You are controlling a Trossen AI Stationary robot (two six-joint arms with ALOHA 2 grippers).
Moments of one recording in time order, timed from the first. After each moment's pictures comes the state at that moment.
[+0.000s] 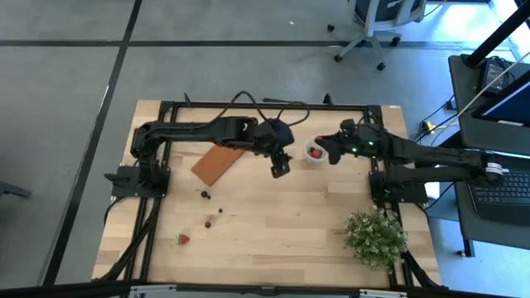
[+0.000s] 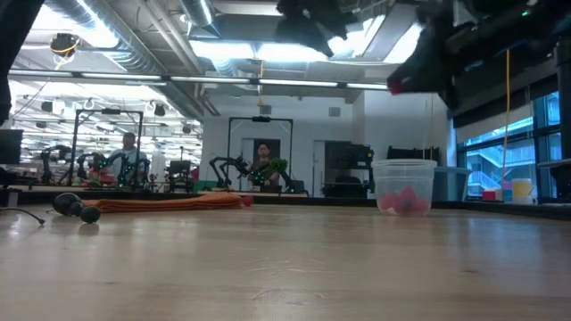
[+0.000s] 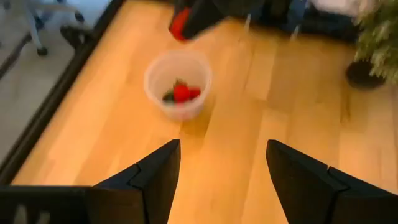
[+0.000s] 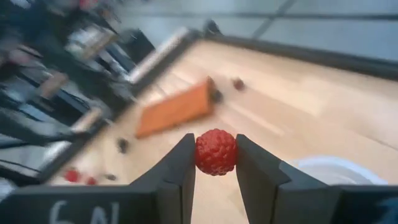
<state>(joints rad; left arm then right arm) 0.06 1.87 1.89 -0.83 -0.16 -0.21 -0.27 0.80 0.54 -0.09 0.10 0.62</state>
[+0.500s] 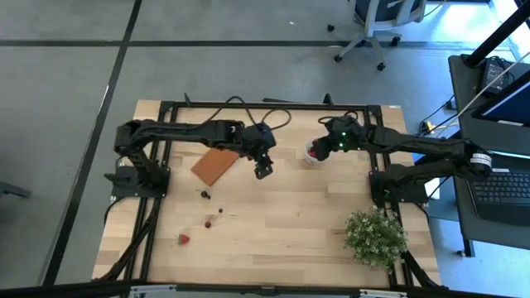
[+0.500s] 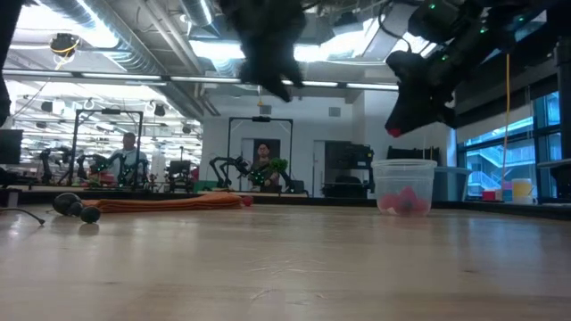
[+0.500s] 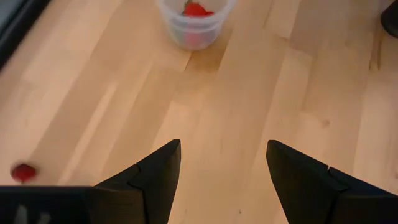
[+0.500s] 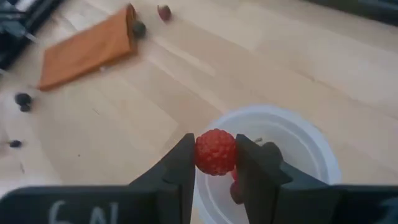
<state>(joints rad) 0.12 1.69 1.47 -0.70 -0.06 -0.28 -0.36 1.08 0.69 -0.37 0.08 0.59</state>
